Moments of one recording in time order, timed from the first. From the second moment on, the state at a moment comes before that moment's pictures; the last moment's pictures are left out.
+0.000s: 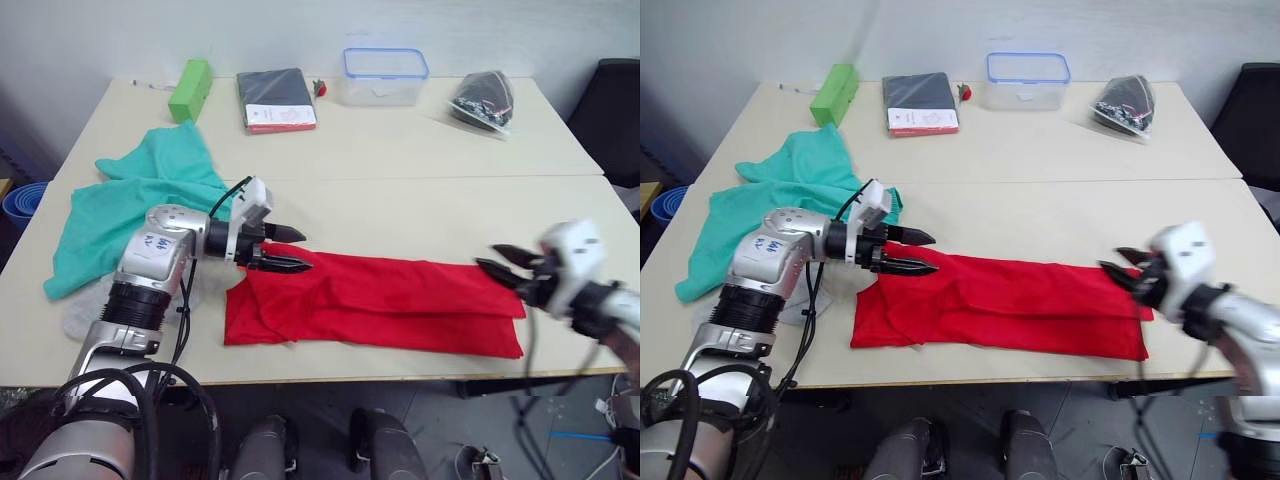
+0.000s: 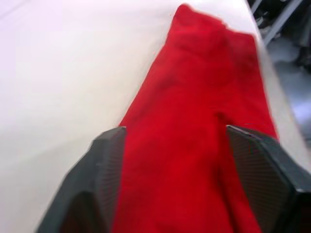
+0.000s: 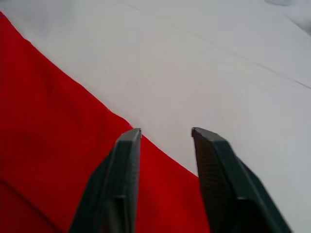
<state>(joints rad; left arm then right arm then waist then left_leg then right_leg) -0.82 0.52 -0.21 0.36 -0.21 0.48 -1.20 -0.13 -0.62 -0.12 -0.43 0.37 0.64 0.60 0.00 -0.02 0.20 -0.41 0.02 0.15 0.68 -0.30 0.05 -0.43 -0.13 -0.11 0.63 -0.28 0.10</state>
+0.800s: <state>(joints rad) -0.72 0.69 -0.29 0.43 -0.10 0.20 -1.29 -0.04 -0.67 -0.17 -0.17 0.15 0.45 0.48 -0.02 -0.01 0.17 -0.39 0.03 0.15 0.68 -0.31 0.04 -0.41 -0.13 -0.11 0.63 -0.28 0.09</state>
